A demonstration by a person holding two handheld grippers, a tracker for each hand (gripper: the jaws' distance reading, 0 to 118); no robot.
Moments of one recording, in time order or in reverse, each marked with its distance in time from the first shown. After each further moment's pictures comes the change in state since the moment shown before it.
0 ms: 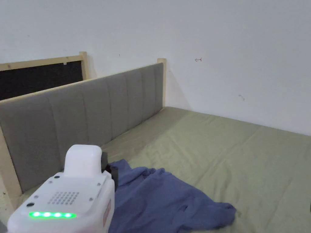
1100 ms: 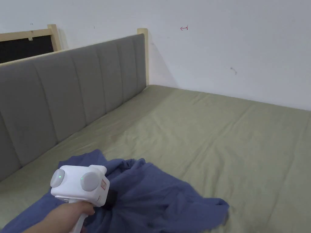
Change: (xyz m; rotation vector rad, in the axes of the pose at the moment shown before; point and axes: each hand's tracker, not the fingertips) left arm 0.007 -0.135 -0.307 -0.838 -0.087 -0.065; right arm 0.065 -0.066 -0.067 -0.336 -0.079 -0.179
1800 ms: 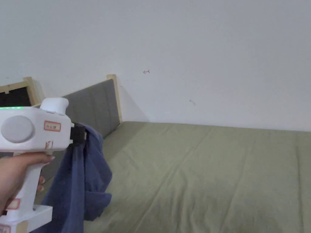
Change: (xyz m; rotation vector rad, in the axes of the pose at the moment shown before) left arm 0.078 0.047 0.353 0.637 -0.233 -0.198; right arm 0.065 0.030 0.103 0.167 -0.080 -0.128
